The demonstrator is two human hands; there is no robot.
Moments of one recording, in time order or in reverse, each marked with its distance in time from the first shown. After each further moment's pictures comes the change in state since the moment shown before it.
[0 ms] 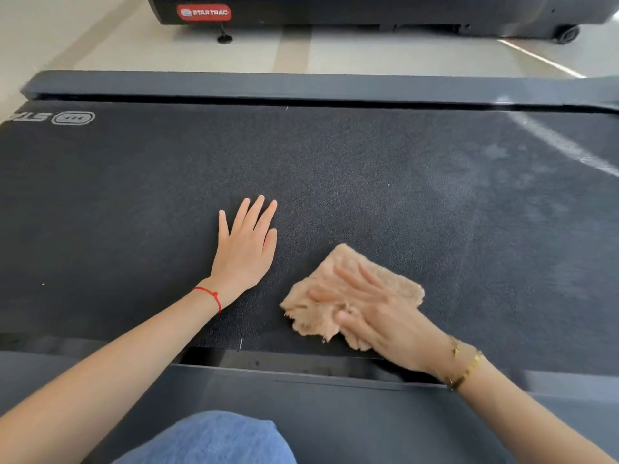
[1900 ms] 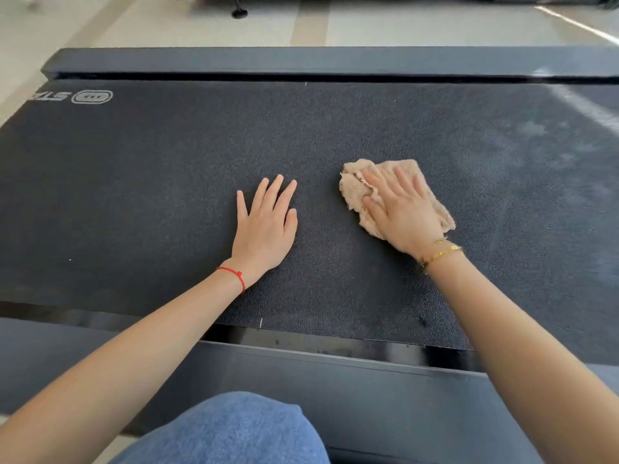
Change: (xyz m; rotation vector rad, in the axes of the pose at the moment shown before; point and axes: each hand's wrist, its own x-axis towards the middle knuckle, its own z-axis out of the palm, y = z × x) left_hand -0.001 0.004 -0.001 0.023 0.012 -0.028; right_hand 0.086 0.068 -0.027 -0.297 0.181 0.504
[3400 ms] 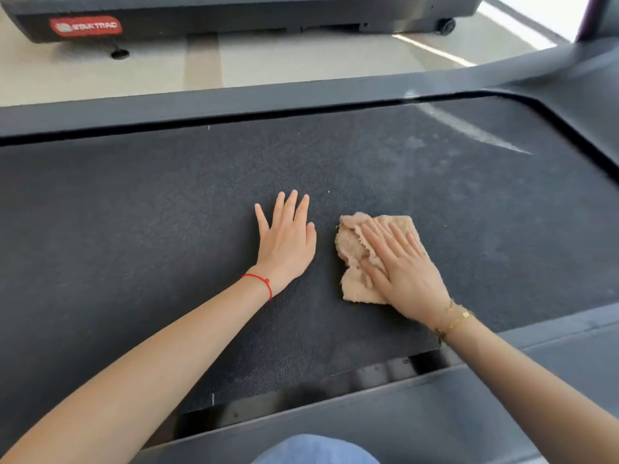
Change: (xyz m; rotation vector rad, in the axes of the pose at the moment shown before) left_hand 0.065 0.121 0.013 -0.097 -0.120 0.281; right_hand -0.106 0.052 -0.020 -0.030 0.030 0.188
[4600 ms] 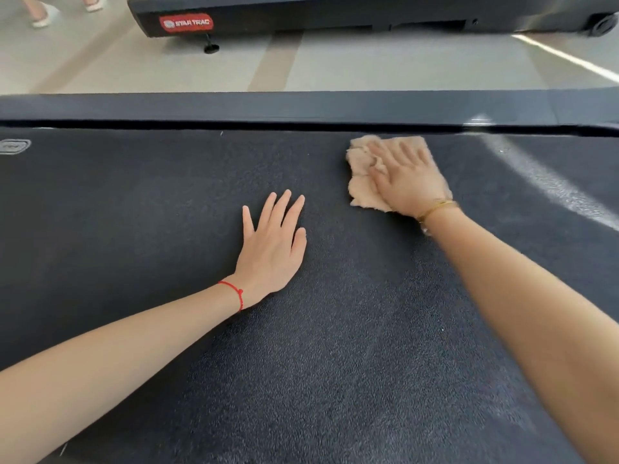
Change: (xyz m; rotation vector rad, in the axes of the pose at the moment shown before) left_hand 0.084 0.035 0.027 0.120 0.075 -0.265; right_hand 0.288 0.134 -0.020 -0.104 0.023 -0.223
